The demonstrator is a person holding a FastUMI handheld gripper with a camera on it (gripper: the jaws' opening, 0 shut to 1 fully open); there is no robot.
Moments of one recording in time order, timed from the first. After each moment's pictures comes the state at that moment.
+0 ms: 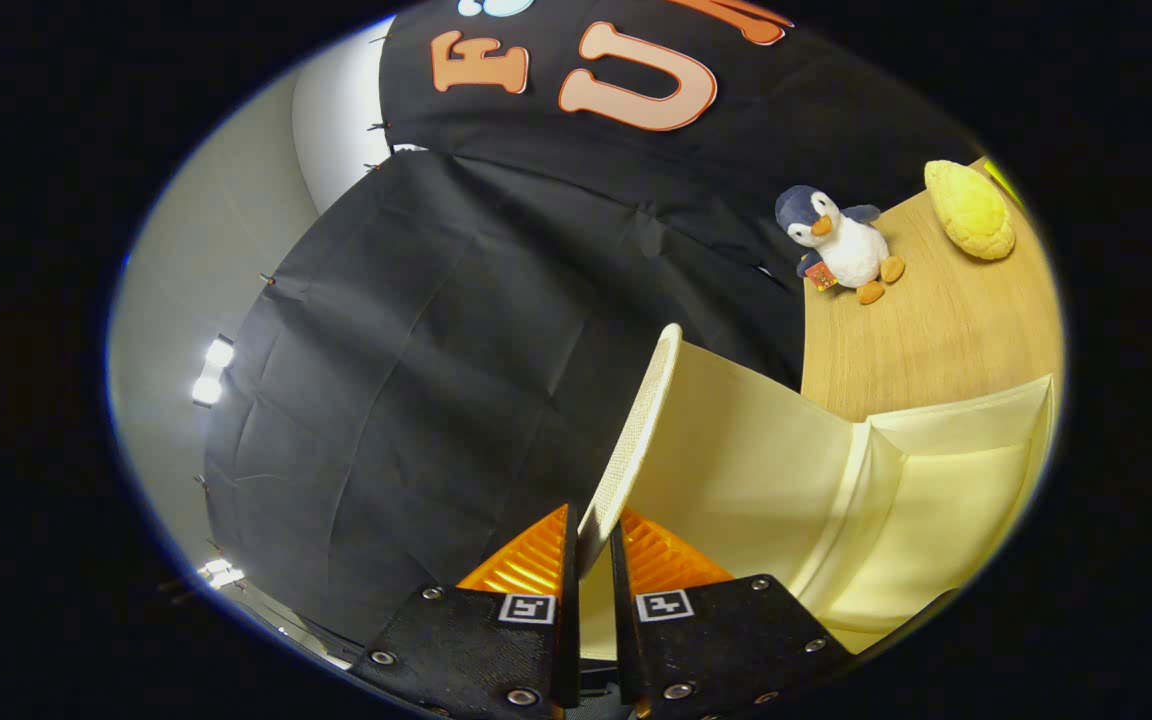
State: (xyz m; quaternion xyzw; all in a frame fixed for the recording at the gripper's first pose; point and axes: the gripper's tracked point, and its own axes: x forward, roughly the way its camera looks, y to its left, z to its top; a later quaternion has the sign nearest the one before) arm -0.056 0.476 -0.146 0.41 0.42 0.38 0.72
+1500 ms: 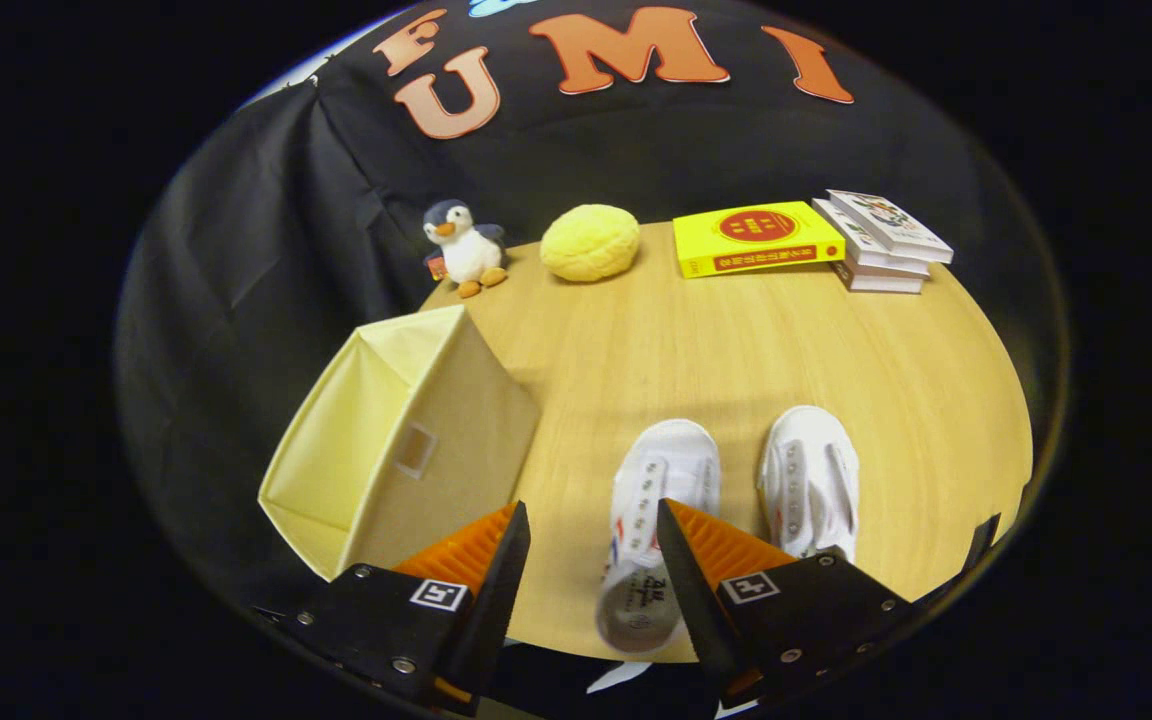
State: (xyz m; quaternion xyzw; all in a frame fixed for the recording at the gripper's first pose) arm -0.150 0.077 -0.350 0.07 0.50 0.08 0.86
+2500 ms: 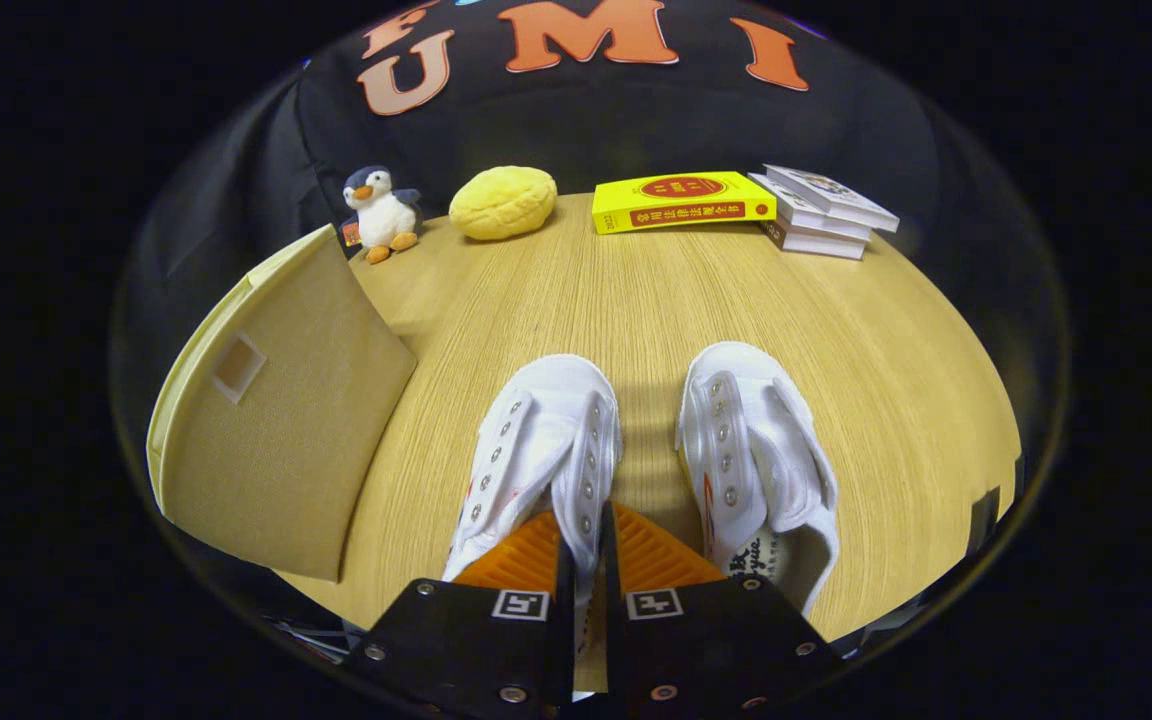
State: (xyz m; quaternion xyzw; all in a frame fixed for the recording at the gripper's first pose) arm -0.161 0.038 -0.432 0.00 0.48 0.00 0.88
